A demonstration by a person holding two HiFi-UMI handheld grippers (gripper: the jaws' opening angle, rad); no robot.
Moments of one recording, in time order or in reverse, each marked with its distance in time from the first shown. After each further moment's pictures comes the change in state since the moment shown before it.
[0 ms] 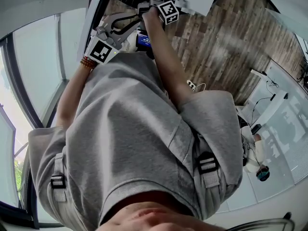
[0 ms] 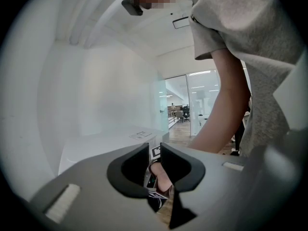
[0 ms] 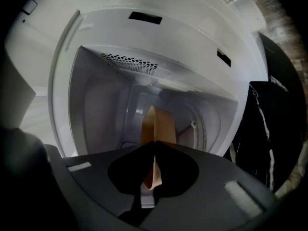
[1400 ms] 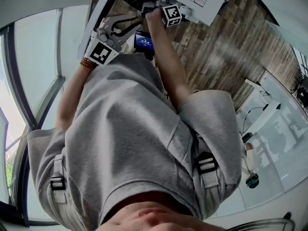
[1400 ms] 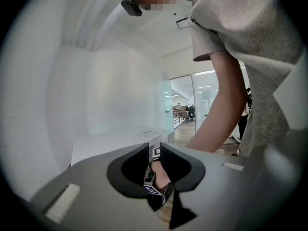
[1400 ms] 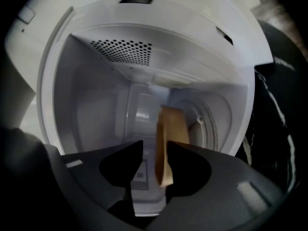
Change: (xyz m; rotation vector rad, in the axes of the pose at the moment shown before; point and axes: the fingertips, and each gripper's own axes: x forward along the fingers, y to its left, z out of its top) left arm -0.021 0.014 -0.004 -0.003 0.006 0.068; right arm 0.018 0.003 -0.002 0.057 -0.053 0.048
